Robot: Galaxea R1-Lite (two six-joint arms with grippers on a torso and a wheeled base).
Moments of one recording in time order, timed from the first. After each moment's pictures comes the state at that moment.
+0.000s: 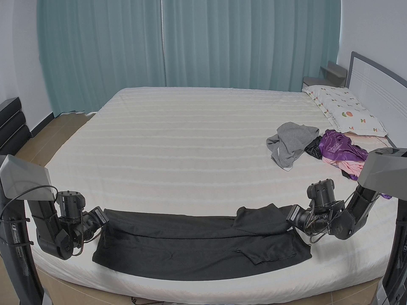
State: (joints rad) left arm 0.00 2.26 -0.37 -1.30 0.05 -0.61; right arm 0.29 2.22 -0.64 -0.78 -0.03 0.81
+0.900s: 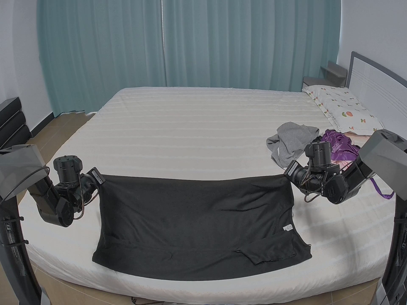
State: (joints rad) left arm 0.04 2.21 -0.73 -1.11 0.09 -0.57; right arm 0.23 2.25 -1.06 -0.65 -0.08 0.81
